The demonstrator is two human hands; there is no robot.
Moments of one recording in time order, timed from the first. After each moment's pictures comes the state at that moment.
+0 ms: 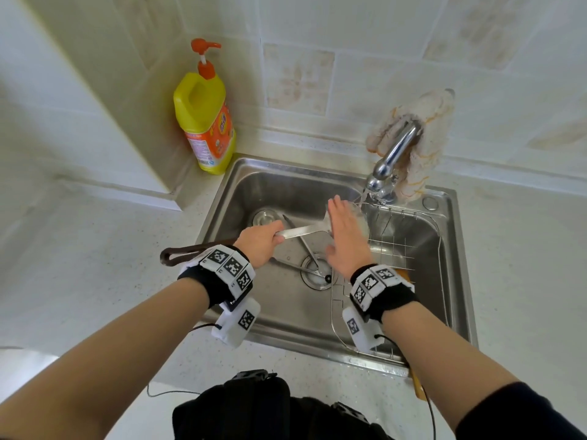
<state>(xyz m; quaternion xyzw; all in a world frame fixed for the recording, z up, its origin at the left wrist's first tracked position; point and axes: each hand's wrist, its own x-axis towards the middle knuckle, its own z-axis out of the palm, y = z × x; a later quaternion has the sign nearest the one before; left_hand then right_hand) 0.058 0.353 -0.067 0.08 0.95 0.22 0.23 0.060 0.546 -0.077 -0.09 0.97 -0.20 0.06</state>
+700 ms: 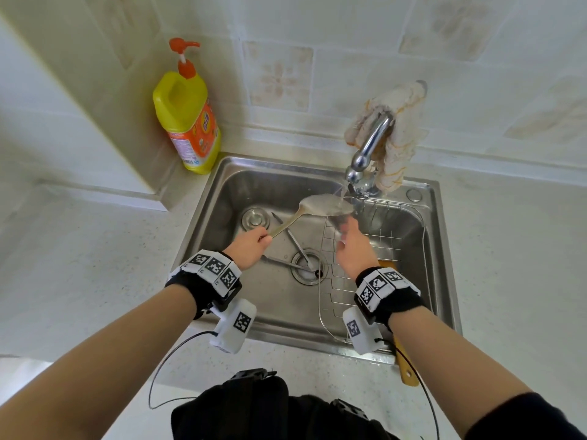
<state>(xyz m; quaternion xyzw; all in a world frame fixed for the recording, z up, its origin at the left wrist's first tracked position) 0.099 0.425 -0.094 0.01 0.89 0.33 0.32 0.125 0.638 -0.095 0.13 0.93 -0.31 0.16</state>
